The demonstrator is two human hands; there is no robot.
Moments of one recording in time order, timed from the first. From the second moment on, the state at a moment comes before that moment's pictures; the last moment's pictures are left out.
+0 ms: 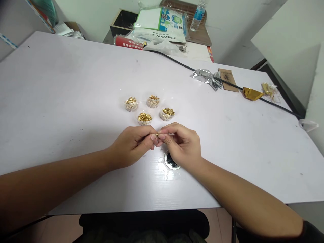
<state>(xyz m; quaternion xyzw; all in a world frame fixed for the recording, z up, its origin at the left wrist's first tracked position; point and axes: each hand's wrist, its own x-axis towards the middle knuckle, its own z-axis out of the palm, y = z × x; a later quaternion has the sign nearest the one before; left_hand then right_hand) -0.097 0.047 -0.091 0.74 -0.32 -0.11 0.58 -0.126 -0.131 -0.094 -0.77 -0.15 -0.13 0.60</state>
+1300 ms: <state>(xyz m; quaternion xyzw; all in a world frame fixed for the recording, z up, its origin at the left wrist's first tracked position) -0.095 0.046 -0.089 0.70 -0.33 -0.14 0.62 -0.109 -0.147 -0.089 -0.53 -0.07 0.26 0.80</state>
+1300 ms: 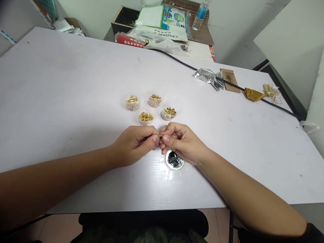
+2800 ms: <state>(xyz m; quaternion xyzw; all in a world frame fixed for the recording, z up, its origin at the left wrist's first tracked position) -0.092 0.049 -0.092 0.67 -0.36 -0.16 0.63 -0.110 -0.150 -0.089 -0.44 -0.02 0.35 0.83</state>
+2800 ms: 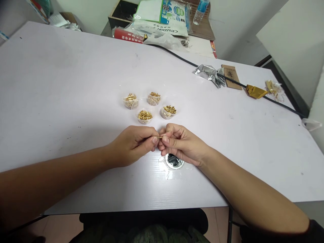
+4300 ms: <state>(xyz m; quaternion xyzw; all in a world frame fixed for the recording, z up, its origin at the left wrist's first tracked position) -0.091 0.048 -0.091 0.70 -0.36 -0.16 0.60 -0.110 -0.149 -0.087 -0.49 -0.03 0.32 0.81</state>
